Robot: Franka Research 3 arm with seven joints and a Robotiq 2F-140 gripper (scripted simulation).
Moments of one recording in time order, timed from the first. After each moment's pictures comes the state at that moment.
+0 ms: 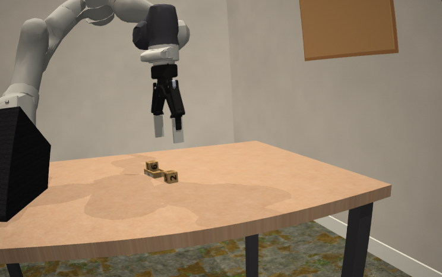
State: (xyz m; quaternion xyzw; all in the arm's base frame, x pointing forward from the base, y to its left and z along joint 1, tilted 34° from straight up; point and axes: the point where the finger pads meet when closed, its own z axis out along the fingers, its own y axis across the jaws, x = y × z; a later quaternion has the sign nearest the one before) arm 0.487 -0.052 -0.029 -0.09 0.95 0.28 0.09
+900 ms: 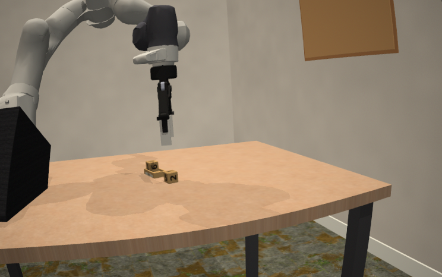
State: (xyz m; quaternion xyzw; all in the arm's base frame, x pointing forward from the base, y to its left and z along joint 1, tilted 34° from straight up) arm 0.485 -0.050 -0.031 0.12 0.95 0.29 0.03
